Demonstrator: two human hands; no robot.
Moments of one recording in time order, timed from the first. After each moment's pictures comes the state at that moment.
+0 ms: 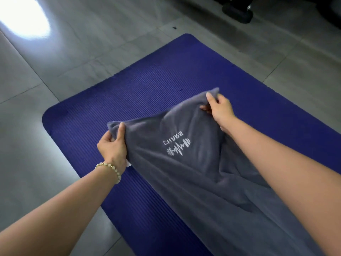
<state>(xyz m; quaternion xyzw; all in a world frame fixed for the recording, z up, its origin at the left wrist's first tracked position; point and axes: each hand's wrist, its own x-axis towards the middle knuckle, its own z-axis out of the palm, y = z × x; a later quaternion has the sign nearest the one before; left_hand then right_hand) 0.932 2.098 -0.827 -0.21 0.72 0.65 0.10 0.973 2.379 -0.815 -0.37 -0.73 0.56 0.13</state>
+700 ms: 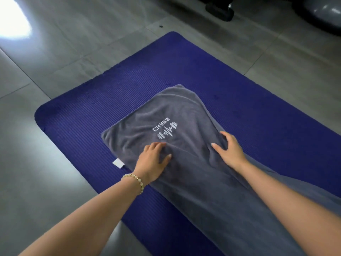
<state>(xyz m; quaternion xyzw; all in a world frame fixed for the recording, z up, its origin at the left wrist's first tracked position) 1.019 2.127 -0.851 0.32 0.88 0.25 0.24 1.148 2.362 -0.846 -0.40 -0.84 0.37 -0.01</state>
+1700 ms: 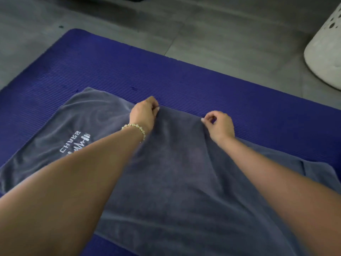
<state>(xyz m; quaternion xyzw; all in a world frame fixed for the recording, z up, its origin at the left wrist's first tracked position) 1.067 2.404 -0.832 0.39 0.87 0.25 0.15 1.267 2.524 -0.859 -0.51 -0.79 0.30 0.17</state>
